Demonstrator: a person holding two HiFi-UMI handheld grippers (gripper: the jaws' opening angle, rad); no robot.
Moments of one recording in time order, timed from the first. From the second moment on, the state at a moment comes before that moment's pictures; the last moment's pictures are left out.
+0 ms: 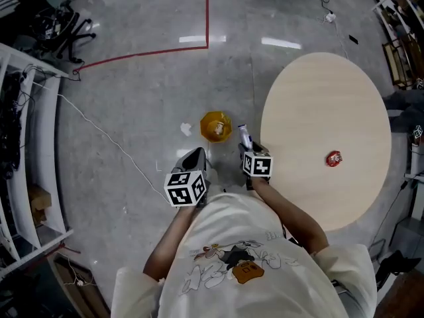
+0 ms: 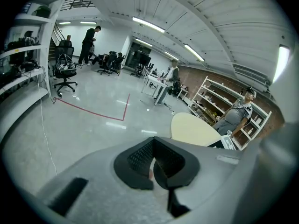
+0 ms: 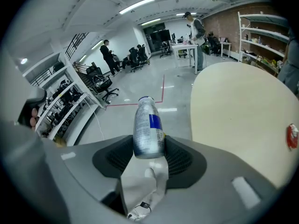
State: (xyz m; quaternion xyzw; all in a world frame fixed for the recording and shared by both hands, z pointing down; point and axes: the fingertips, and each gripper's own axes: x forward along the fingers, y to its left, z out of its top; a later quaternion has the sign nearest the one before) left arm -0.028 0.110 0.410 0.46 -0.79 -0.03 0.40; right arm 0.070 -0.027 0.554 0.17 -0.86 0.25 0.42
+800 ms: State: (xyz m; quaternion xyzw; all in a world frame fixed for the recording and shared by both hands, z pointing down) left arm -0.059 0.143 0.492 0.41 -0.77 -0.05 0.48; right arm -0.030 0.023 0.619 0.08 -0.83 0.21 0.51
